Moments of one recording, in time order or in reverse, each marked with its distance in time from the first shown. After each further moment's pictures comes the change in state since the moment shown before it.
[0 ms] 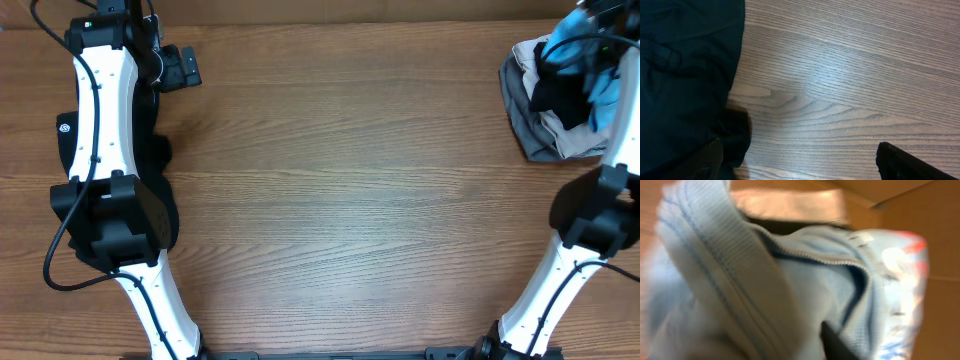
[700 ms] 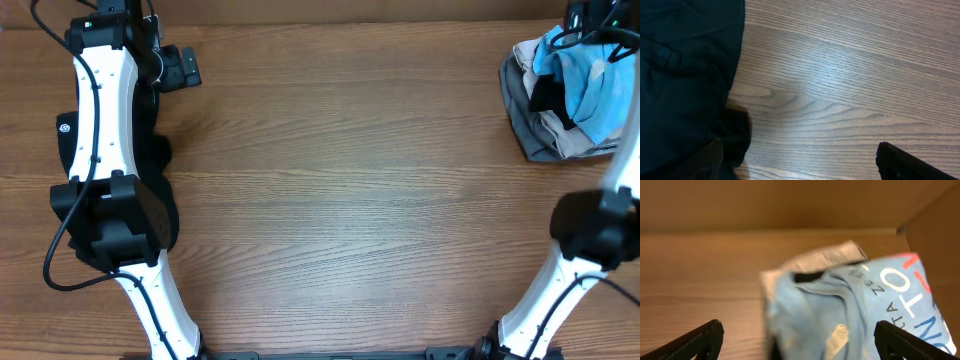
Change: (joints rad) left arm 0.000 0.000 0.000 -0.001 0.000 0.000; right arm 0.020 -0.116 0.101 -0.069 -0.264 0.381
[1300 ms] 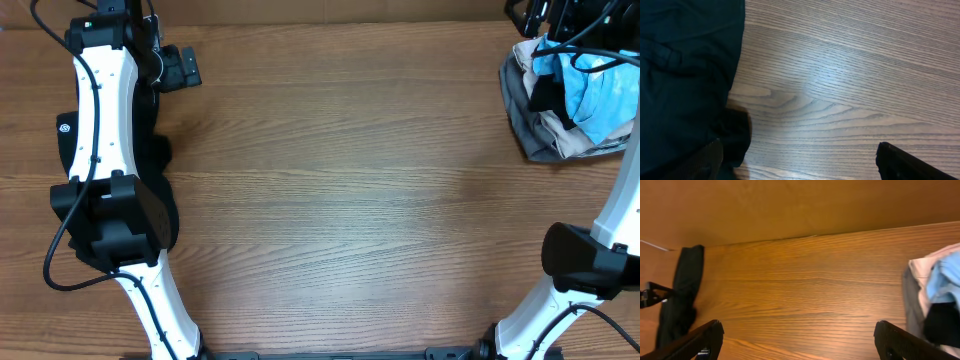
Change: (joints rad) left arm 0.000 0.000 0.000 0.000 0.000 0.000; right arm 0.117 -0.213 0.032 -0.251 -0.429 0.278
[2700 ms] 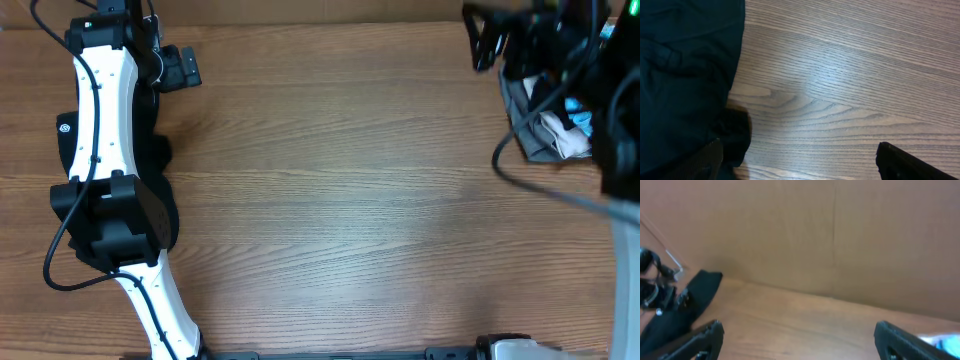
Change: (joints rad) left arm 0.000 0.000 0.000 0.000 0.000 -0.001; right arm 0.269 -0.592 -0.690 0.583 0.212 0.016
